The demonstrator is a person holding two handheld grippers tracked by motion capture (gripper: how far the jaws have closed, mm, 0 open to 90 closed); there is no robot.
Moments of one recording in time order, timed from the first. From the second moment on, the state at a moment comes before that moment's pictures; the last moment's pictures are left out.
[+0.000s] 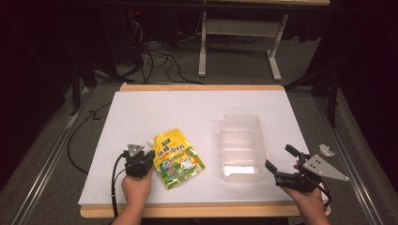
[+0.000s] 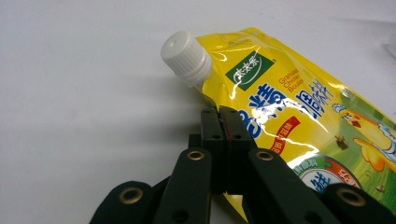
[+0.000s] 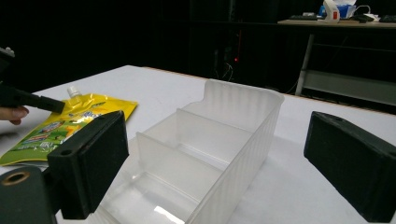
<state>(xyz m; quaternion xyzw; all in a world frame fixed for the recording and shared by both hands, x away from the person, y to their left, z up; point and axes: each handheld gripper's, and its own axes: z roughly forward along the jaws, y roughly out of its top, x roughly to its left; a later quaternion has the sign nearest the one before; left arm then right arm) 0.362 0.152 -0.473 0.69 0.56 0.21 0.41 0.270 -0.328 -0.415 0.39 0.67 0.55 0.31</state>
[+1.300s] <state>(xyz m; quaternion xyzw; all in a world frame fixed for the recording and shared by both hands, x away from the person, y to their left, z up) 0.266 0.112 -0.410 0.67 0.38 0.36 0.52 0.260 -0.256 -0.386 0.32 0.73 0.56 0.24</state>
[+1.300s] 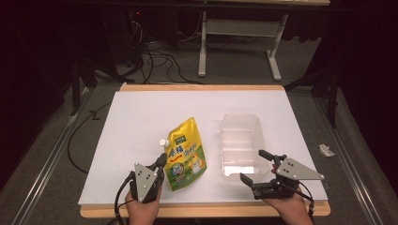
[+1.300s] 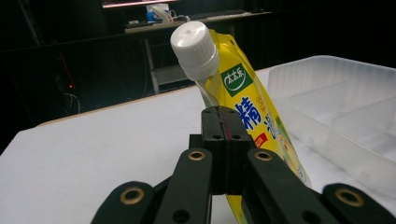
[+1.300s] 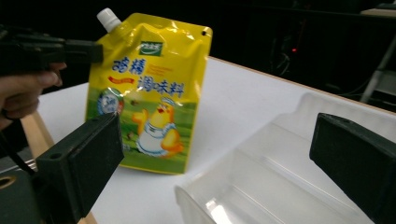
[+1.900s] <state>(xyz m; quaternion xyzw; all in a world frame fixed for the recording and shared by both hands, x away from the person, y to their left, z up) 0.254 0.105 -0.407 0.68 0.34 0.38 0.52 0.347 -0.182 -0.366 0.30 0.77 0.55 0.15</state>
